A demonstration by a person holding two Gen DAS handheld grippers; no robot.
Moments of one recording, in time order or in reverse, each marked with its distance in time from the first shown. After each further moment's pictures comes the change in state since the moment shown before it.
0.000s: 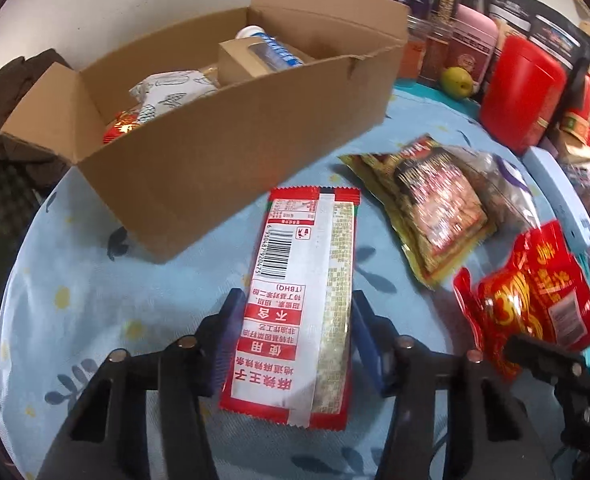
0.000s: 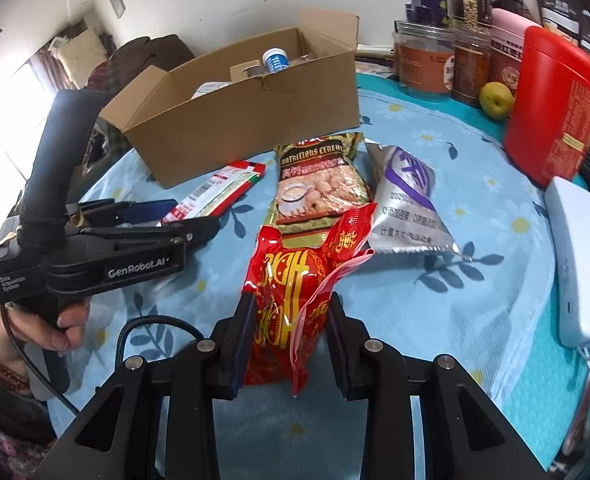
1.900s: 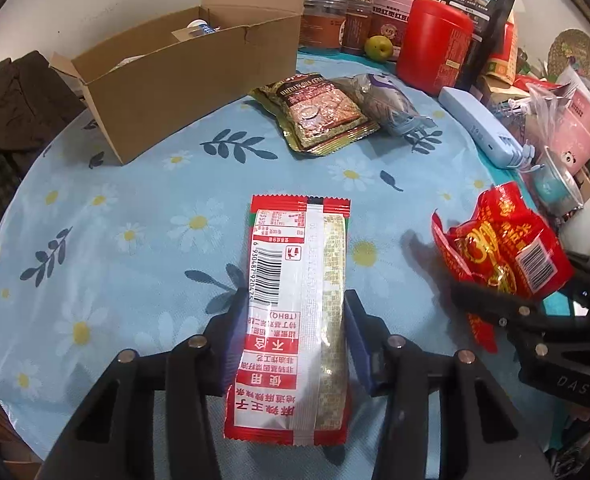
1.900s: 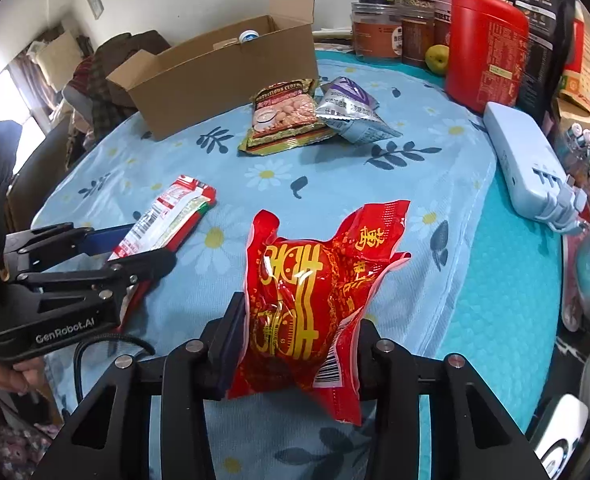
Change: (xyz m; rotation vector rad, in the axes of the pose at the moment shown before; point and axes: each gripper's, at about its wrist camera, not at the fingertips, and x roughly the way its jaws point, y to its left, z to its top) left arm -0.051 -0.050 -0.085 0.046 0.008 -0.096; right arm -0.039 0.003 -0.080 0.064 0.012 -0.061
